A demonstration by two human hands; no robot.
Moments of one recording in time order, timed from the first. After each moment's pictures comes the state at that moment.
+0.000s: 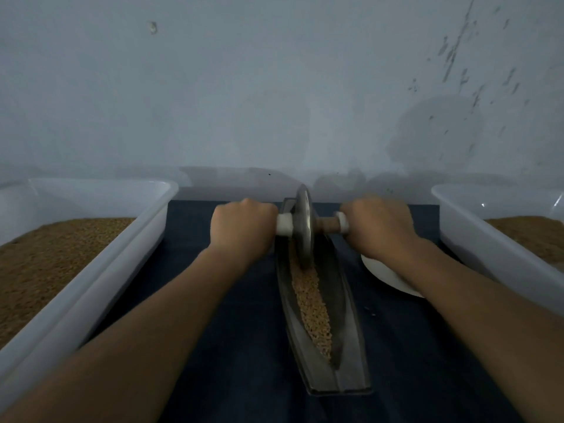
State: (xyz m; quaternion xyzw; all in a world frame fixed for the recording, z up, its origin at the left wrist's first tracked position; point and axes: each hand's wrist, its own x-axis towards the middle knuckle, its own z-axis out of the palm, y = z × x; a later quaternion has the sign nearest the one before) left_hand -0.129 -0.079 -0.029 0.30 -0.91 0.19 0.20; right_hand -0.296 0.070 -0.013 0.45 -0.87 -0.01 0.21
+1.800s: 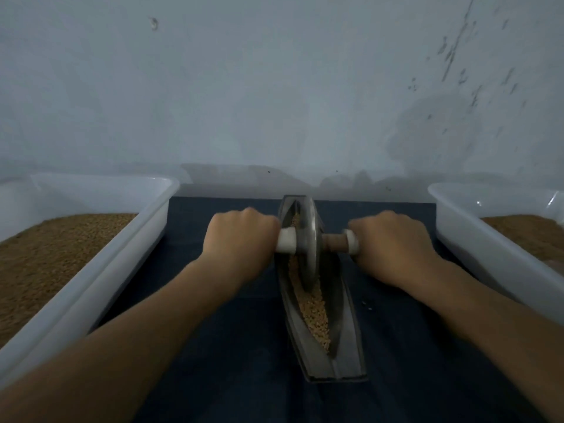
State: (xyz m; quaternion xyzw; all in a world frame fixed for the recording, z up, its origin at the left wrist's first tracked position) left_hand -0.100 -0.053 -0.028 0.26 -0.92 0.21 0.19; right_hand -0.273 0.111 -0.022 0.47 -0.86 0.00 0.22
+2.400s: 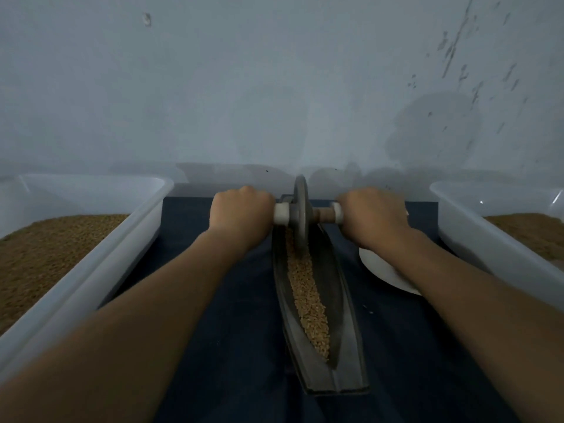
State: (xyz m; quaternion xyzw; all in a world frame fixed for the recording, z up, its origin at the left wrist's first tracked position) left_hand -0.141 -0.091 -0.022 0.29 -0.91 0.21 0.20; right_hand -0.298 0.059 -0.010 0.45 -0.87 0.00 0.22
